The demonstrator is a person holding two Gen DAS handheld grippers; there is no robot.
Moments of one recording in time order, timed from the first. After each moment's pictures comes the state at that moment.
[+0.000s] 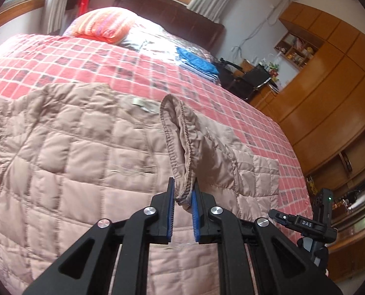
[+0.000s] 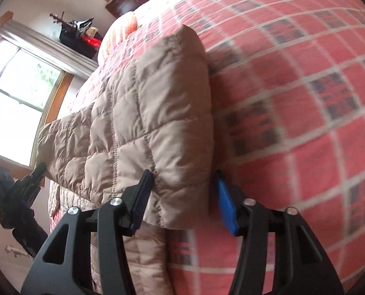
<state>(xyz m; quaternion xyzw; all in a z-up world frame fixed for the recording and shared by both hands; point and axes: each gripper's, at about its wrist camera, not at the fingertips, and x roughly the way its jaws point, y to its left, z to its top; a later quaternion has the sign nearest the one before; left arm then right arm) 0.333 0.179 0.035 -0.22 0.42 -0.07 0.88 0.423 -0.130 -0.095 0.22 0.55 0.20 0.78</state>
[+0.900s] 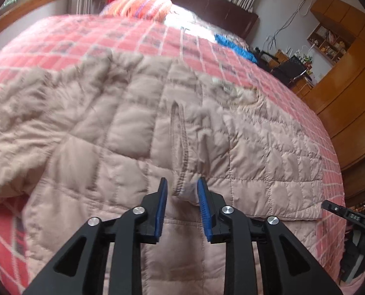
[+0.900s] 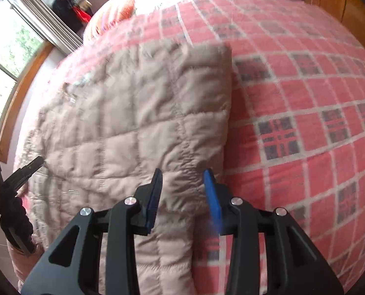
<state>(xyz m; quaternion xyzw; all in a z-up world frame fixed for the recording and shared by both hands) 0.322 0.255 -0.008 -0.18 0.46 0.02 0.87 0.424 -0.061 -0.044 0.09 0.56 0.15 0.81</state>
